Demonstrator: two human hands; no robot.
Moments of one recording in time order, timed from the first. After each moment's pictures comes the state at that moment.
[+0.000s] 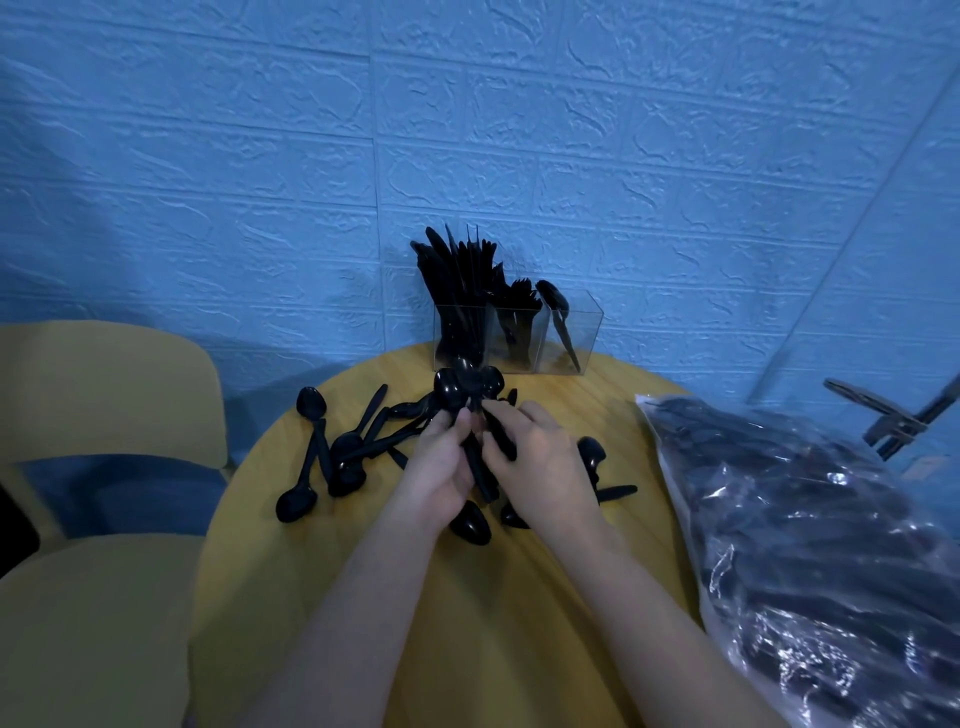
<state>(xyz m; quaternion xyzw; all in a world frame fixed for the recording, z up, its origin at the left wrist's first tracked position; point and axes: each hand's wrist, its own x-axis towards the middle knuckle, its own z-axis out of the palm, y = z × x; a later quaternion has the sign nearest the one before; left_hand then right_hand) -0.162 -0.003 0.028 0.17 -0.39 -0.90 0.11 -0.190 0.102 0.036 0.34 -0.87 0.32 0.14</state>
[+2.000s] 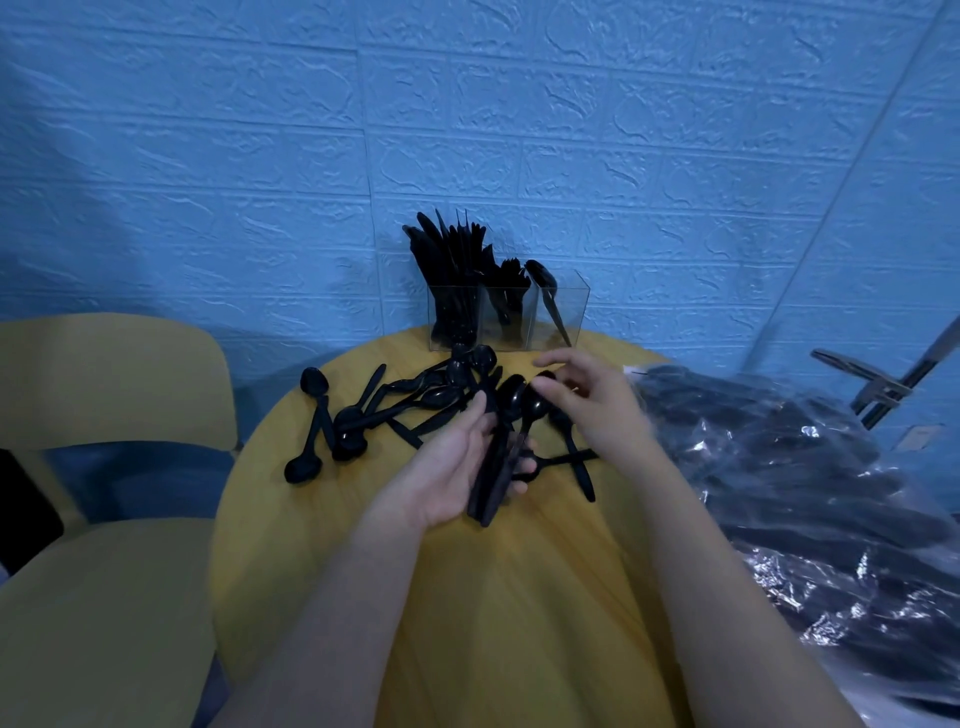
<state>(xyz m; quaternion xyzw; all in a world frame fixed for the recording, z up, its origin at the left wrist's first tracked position) -0.123 0.018 0.035 0.10 -0.52 -0.85 -0.09 -0.216 0.156 0.055 0.29 -0.79 0.54 0.01</state>
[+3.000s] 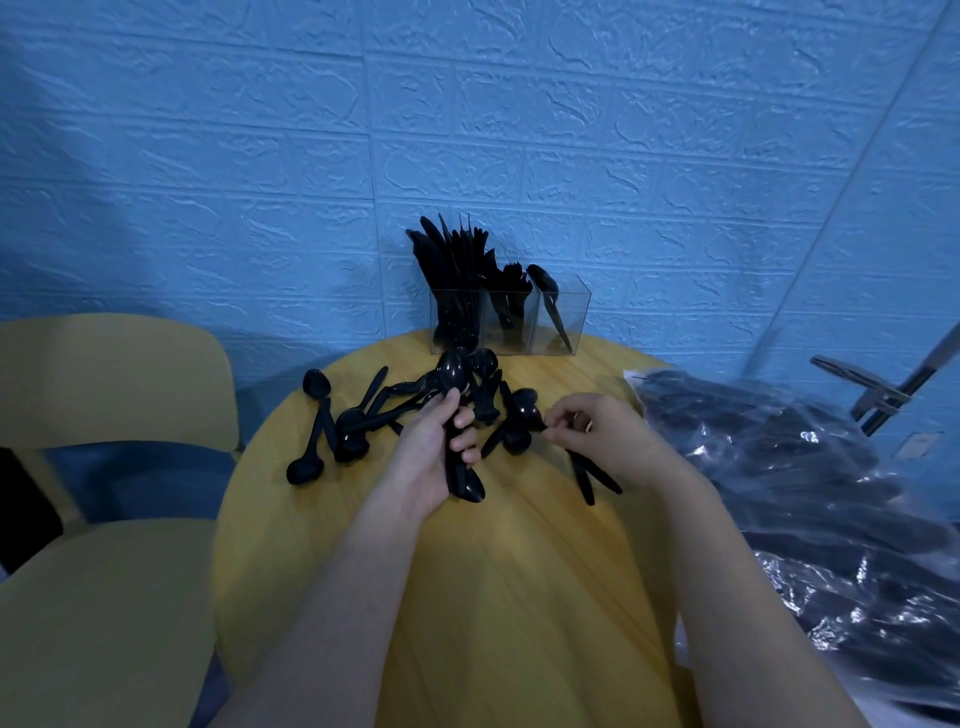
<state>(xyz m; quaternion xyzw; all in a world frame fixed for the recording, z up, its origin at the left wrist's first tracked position) -0.132 0.002 0.027 0.14 -0.40 -0.90 0.09 -0.221 0.176 0.051 0.34 -0.89 0.31 -0.07</state>
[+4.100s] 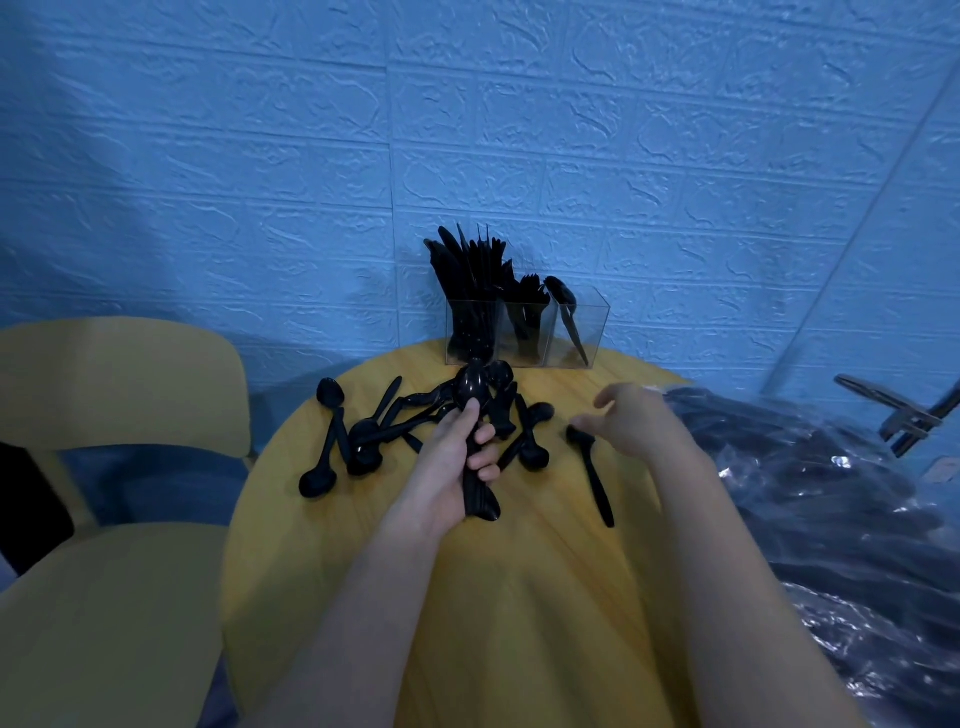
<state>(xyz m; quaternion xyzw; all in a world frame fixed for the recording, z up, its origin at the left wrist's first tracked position) -0.136 0.002 0.023 0.14 -0.39 -0.91 0.07 -0.253 0.158 0.063 0.13 -0.97 0.21 -0.07</state>
